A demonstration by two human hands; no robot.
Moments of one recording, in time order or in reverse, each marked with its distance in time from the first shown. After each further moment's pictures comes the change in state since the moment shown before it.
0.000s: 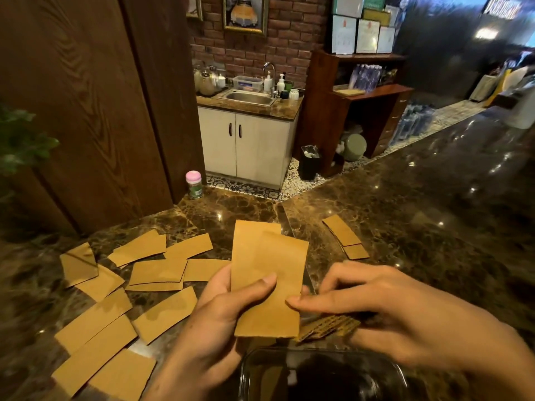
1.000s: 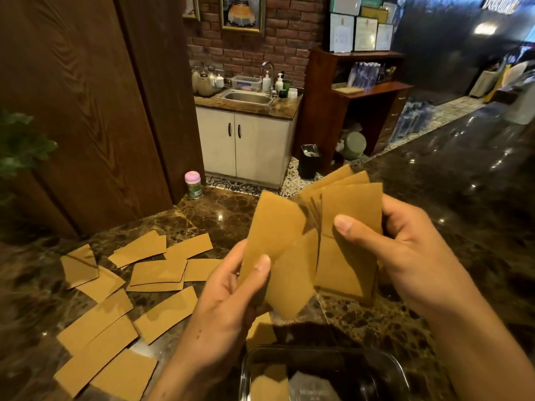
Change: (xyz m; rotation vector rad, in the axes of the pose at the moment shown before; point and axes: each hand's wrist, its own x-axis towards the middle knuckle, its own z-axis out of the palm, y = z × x) left_hand 0.007 -0.004 0.000 0.216 -0.075 0.262; right_hand 0.019 -0.003 -0.004 0.879 0.737 0.202
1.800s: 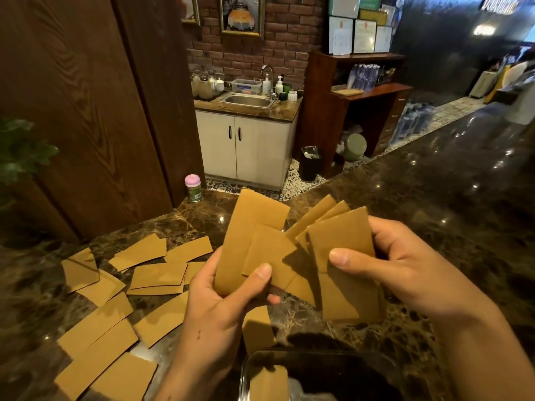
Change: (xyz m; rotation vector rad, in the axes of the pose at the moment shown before) left_hand 0.003 -0.008 -0.002 0.006 0.213 0.125; right_hand -0.002 0.000 -0.012 -0.013 -0.327 0.091
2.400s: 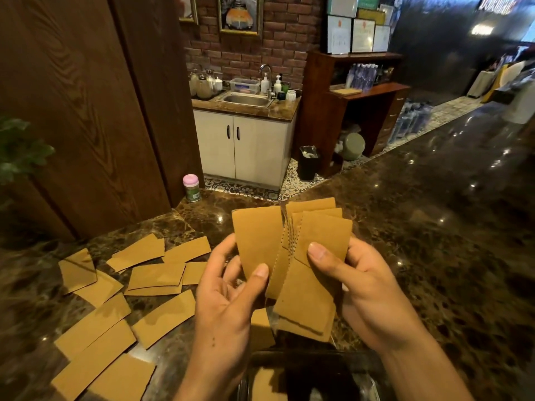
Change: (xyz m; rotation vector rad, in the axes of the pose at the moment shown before) left_hand -0.002 -0.006 0.012 -0.019 0.039 0.015; right_hand 0.009 0.036 0.052 0.554 0.300 0.037
